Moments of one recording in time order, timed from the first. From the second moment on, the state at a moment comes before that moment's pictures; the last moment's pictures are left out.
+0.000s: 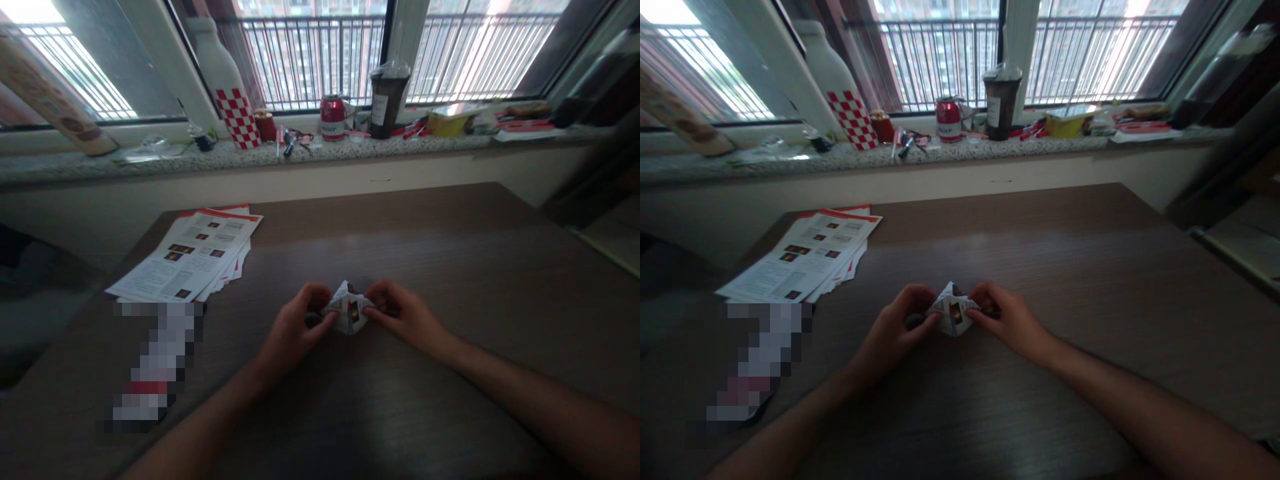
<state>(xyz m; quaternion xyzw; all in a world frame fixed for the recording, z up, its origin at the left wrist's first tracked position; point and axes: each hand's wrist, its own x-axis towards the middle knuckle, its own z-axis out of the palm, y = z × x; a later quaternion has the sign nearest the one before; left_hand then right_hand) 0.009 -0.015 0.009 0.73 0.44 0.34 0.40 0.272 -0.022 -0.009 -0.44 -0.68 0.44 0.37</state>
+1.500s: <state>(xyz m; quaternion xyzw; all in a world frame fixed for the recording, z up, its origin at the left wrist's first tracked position) 0.015 -0.021 0.025 0.60 0.47 0.37 0.52 0.256 -0.032 -0.002 -0.41 -0.58 0.62 0.33</state>
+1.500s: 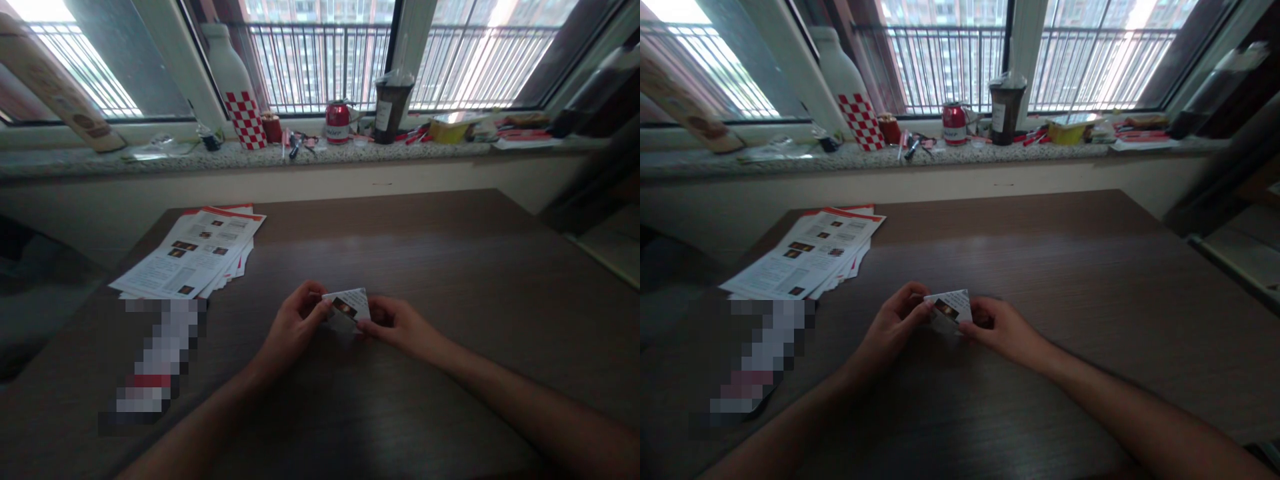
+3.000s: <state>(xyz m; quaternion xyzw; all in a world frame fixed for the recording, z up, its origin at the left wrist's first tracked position) 0.011 -0.019 0.028 0.58 0.48 0.30 0.59 0.279 -0.019 0.011 -0.48 -0.62 0.51 0.35</state>
